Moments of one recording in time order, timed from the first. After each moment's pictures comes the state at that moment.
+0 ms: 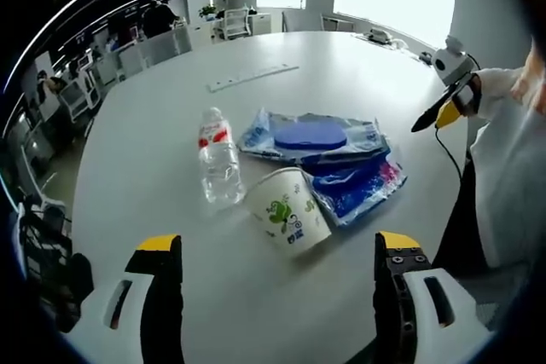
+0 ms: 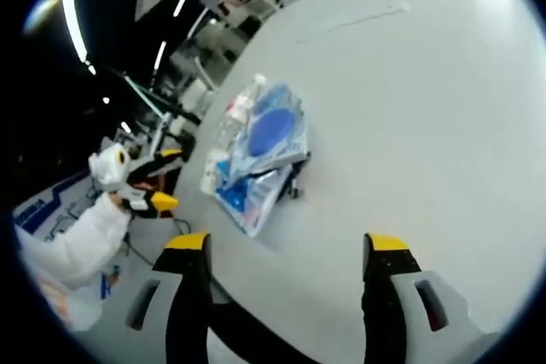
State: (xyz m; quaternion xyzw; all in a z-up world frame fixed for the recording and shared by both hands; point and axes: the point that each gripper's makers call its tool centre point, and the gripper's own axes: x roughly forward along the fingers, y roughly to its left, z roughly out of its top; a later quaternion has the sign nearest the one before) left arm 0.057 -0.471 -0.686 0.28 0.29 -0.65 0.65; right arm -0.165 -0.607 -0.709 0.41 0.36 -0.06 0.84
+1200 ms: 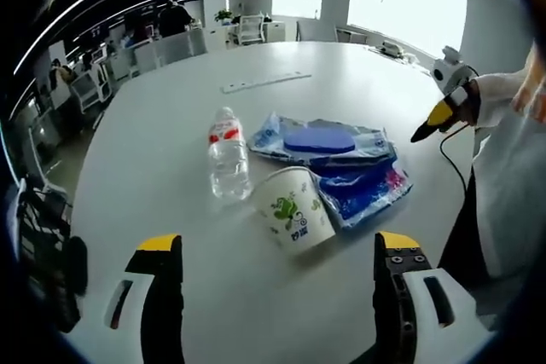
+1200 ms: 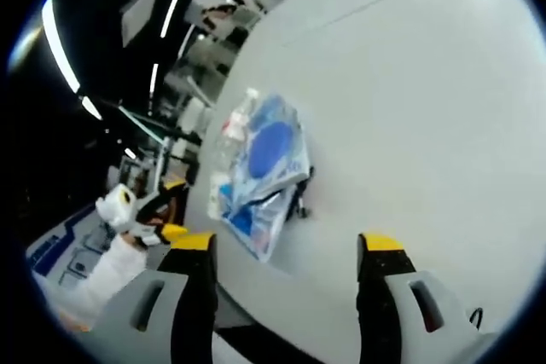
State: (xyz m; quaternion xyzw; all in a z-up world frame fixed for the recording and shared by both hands) left arm 0.063 -0.464 -0.691 0.25 0.29 -0.63 0.67; right arm -0.138 -0.619 -0.708 0.48 0.33 -0.08 0.81
